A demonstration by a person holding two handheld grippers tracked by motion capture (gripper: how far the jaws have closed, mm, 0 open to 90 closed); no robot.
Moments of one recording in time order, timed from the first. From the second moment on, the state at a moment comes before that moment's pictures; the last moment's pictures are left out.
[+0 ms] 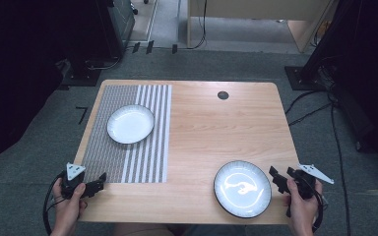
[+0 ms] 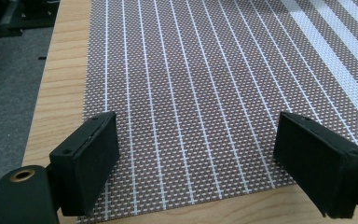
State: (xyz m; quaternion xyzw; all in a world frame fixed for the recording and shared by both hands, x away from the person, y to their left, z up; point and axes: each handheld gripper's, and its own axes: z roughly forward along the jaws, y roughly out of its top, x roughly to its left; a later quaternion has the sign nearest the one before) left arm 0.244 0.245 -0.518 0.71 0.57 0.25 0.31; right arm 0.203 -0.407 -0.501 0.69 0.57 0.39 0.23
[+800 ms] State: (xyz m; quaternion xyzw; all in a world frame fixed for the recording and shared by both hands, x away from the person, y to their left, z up) left arm 0.244 0.245 -0.518 0.71 0.57 0.25 0.31; right arm 0.188 -0.412 -0.521 0.69 0.61 0.30 0.26
